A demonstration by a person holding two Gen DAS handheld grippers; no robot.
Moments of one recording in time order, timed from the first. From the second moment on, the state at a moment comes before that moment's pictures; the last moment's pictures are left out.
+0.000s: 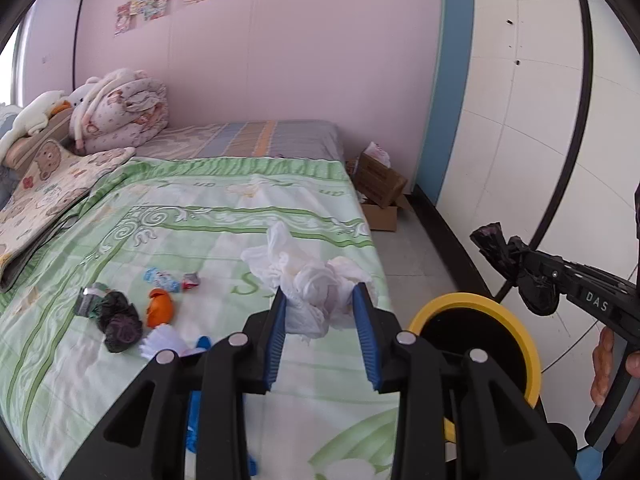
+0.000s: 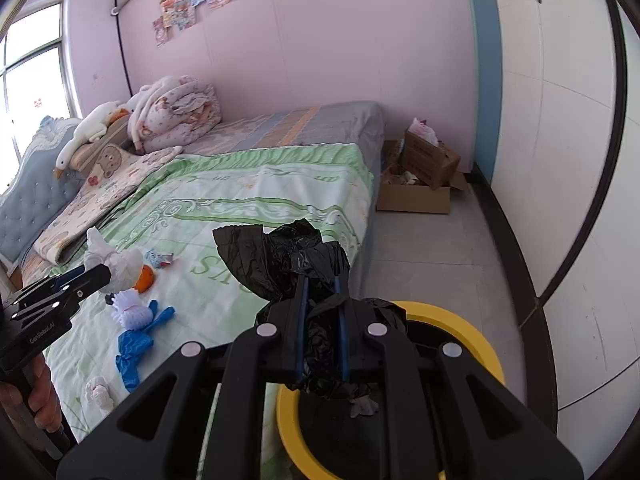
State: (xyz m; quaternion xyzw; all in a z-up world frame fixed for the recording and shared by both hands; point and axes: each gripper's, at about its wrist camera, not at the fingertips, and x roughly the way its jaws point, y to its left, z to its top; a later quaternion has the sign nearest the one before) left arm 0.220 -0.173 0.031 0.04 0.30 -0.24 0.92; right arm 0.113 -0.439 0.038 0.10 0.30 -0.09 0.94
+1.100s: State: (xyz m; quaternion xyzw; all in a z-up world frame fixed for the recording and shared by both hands) left arm 0.193 -0.323 -0.048 0.10 0.38 -0.34 0.86; right arm 0.090 -0.544 -0.038 0.18 0.34 -0.15 0.91
